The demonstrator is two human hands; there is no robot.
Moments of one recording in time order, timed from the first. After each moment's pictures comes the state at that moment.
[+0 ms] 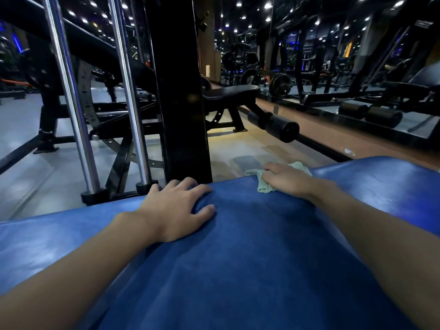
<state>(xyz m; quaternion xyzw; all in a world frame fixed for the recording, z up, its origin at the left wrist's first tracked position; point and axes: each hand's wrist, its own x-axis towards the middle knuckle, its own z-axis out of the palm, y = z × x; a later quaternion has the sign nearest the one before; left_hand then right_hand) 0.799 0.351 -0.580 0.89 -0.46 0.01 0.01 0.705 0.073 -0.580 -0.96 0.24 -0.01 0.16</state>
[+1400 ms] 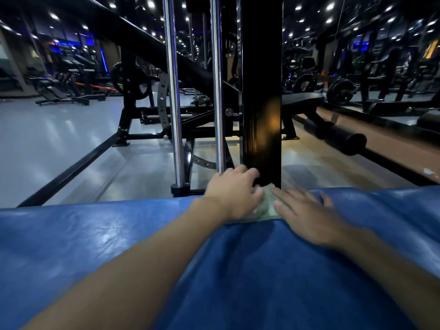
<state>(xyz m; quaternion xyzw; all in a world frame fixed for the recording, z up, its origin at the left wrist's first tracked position) 0.820 0.380 -0.557 0.90 -0.41 0.09 0.13 0.718 0.221 -0.587 -0.98 0.14 -0.05 0.10</state>
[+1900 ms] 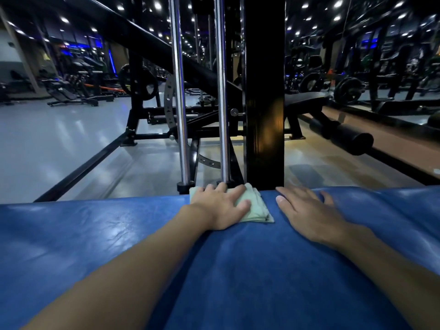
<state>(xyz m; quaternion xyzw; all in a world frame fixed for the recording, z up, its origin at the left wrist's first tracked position) 0.830 0.413 -0.585 0.94 -0.35 -0.01 0.01 0.714 0.223 -0.588 -0.98 0.17 -0.04 0.10</state>
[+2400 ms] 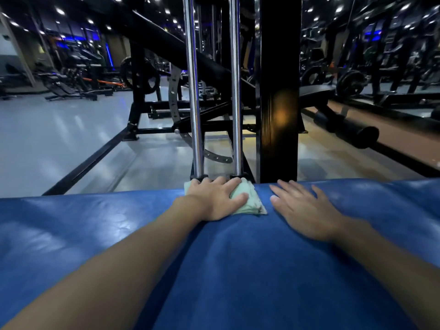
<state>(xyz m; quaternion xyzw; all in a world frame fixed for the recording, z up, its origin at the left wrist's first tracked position) 0.849 0.453 -0.583 0.94 -0.35 -0.02 -0.01 0.723 0.269 -0.590 -0.99 0.12 0.02 0.05</state>
